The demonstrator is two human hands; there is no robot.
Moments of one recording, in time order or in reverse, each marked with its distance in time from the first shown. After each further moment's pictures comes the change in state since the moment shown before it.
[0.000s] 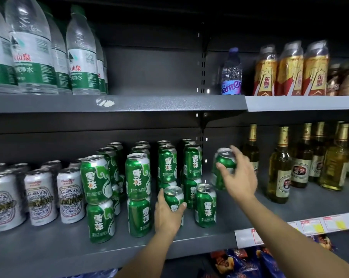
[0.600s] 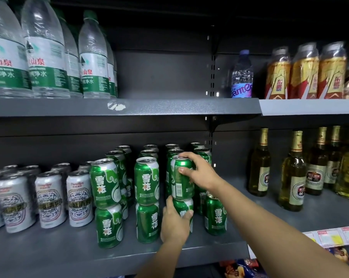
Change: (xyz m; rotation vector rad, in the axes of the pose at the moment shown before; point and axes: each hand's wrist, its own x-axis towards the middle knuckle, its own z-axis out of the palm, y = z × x) left_hand 0.001 -0.002 -0.001 0.088 0.005 0.018; right_hand 0.009 -0.086 0.051 0.351 -0.637 -0.121
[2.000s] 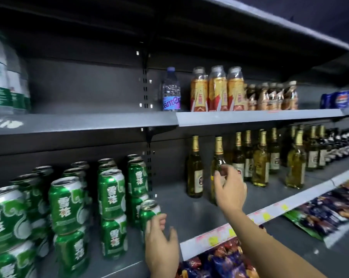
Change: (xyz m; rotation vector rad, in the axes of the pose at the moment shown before) left_hand -0.079 0.057 0.090 -0.272 0.094 0.324; right_hand -0.106 0.115 -0.146 -0.458 0.963 0.239
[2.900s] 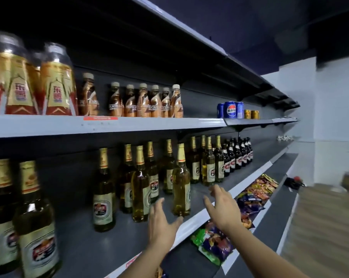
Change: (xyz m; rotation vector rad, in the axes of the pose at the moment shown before) left_hand -0.050 0.144 0.505 0.041 -0.607 0.046; right_hand 0.252 0.401 -0.171 -0.484 -0.207 -0.043
